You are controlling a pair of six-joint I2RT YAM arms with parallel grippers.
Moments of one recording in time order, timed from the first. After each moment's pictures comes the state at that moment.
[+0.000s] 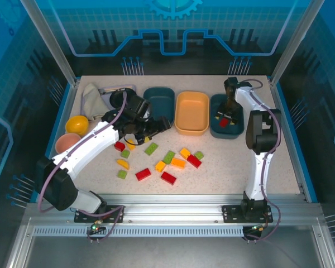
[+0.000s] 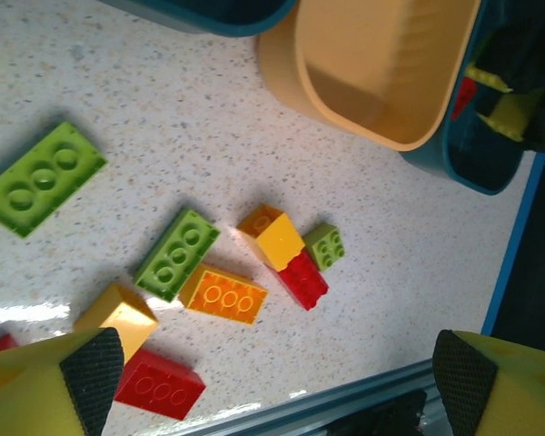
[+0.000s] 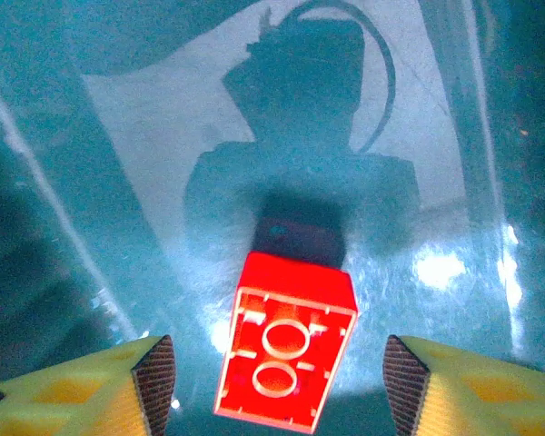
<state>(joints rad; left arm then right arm) -0.52 1.44 1.26 -0.80 0.26 -0.96 0.06 2.17 1.80 -1.09 -0.02 0.52</state>
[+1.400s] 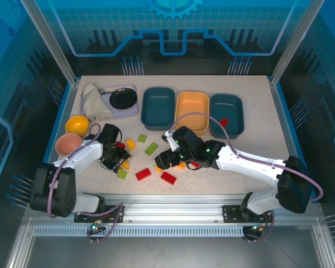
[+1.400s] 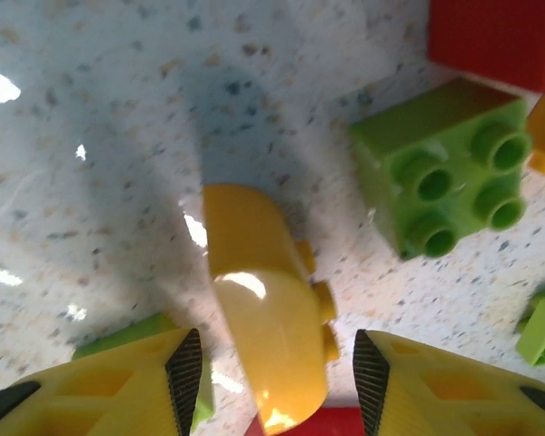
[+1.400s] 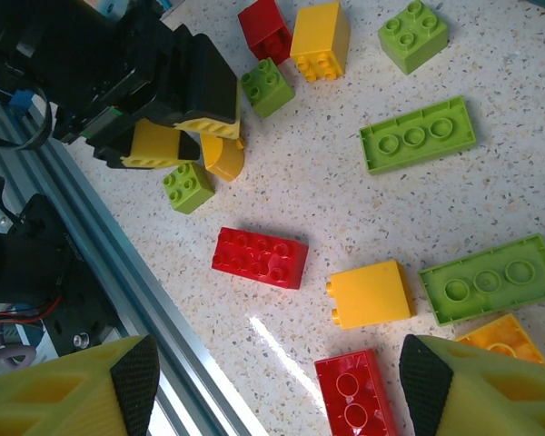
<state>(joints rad) -0.14 1.35 0.69 -0.76 0.22 -1.10 0.95 1.39 0.97 -0.35 -0.19 0.45</state>
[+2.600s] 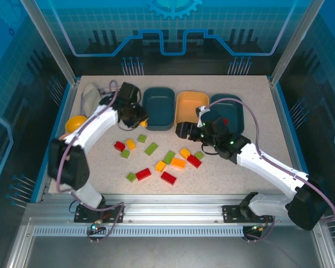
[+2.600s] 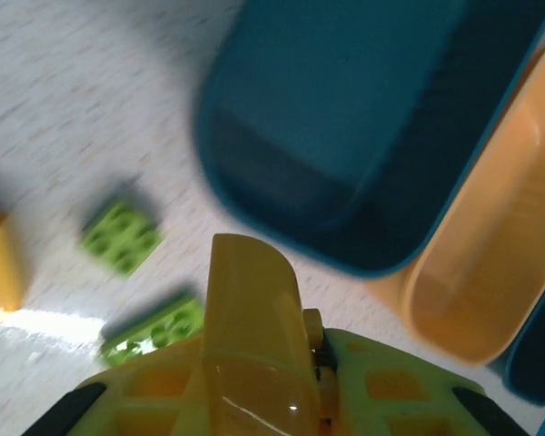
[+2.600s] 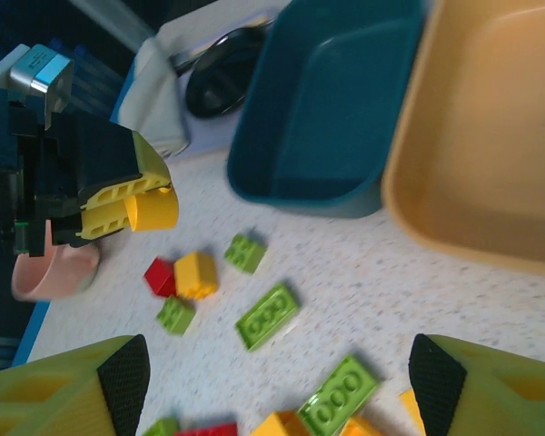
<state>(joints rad) -0.31 1.72 1.44 -0.81 0.16 -0.96 0.65 1.22 0.92 -0.27 -0.01 0.71</state>
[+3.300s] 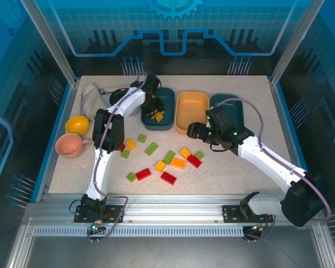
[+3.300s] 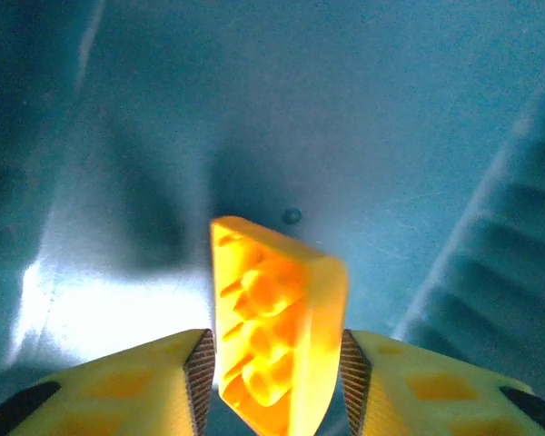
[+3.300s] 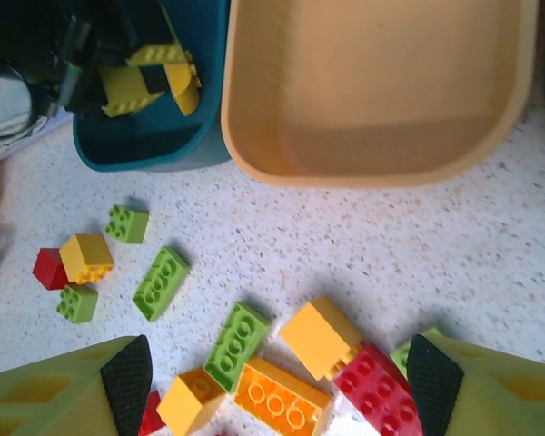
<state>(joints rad) -0.31 2.39 2.11 -1.00 0.17 -0.82 0.54 1.25 0.97 -0.56 -0.05 0.74</state>
